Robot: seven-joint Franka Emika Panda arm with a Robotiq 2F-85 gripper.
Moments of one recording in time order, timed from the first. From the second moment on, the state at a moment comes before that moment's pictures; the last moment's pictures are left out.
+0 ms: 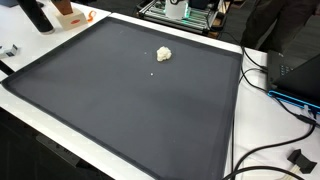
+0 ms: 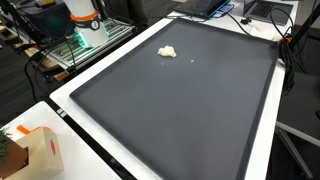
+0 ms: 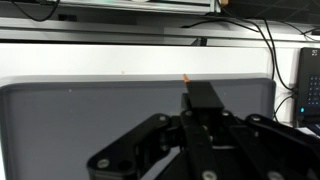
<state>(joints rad) -0.01 -0.69 -0.15 -2.36 0.11 1.43 -0.14</state>
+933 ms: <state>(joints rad) -0.02 -0.67 -0.16 -2.37 0.14 1.49 -0.14</state>
